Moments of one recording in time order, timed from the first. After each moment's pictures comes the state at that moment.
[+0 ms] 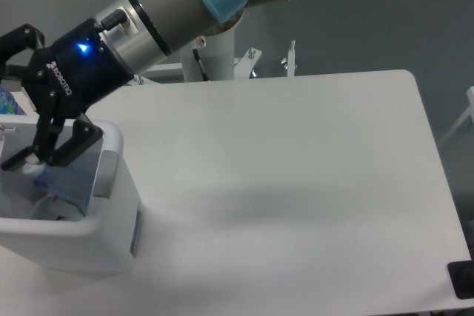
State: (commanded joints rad) arm 2.35 -1.85 -1.36 -0.87 0.37 0.60
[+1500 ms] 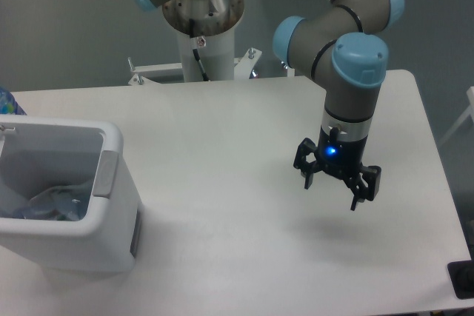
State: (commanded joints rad) arm 2.62 -1.96 -1.60 -0.88 1.47 1.29
